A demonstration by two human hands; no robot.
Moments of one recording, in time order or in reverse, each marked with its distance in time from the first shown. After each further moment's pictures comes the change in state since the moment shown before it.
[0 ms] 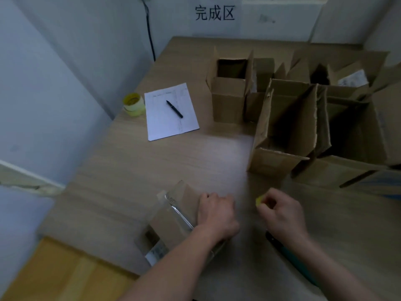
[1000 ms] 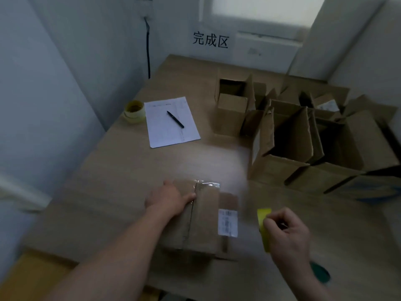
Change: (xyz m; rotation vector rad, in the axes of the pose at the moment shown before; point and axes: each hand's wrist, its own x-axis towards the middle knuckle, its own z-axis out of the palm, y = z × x) left_hand -0.016 -0.152 -0.045 -0.263 -0.068 -0.550; right_hand -0.078 -0.060 0.029 0.413 0.383 -0.002
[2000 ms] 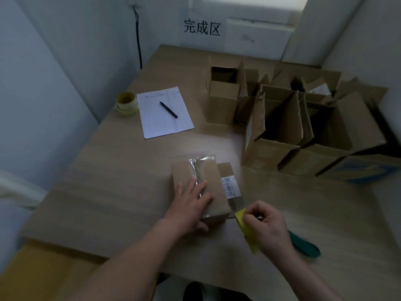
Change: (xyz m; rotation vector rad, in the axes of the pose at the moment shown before) left_hand -0.053 0.013 0.050 0.391 0.012 0.833; right_hand -0.017 -0.005 -0.002 -0.064 -0.296 0.188
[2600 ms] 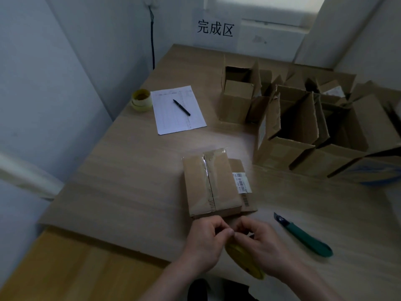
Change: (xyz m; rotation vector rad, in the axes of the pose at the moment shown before) left_hand -0.084 0.057 -0.006 -1.101 0.272 -0.230; right_hand -0.038 -0.035 0.018 -0.281 -0.500 0.060
